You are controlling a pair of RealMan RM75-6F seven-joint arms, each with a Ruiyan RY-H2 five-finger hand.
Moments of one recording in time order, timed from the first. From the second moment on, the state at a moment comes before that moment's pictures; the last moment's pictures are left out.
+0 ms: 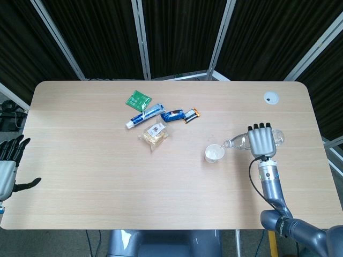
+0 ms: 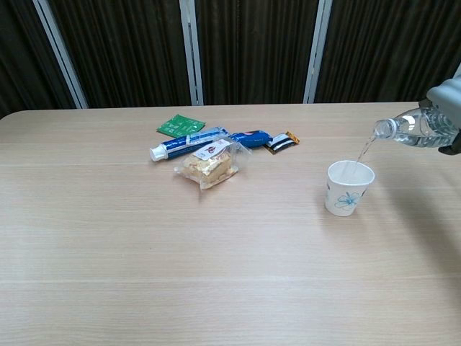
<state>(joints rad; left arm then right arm) -0.15 -1.05 -0.07 -1.71 1.41 1.41 0.07 0.58 -1.63 0.20 -1.08 -1.14 1.19 -0.76</state>
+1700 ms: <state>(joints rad) -0.15 -1.06 -0.07 -1.71 1.39 1.39 0.09 0.53 -1.50 -0.03 -1.38 -1.71 1.05 0.58</state>
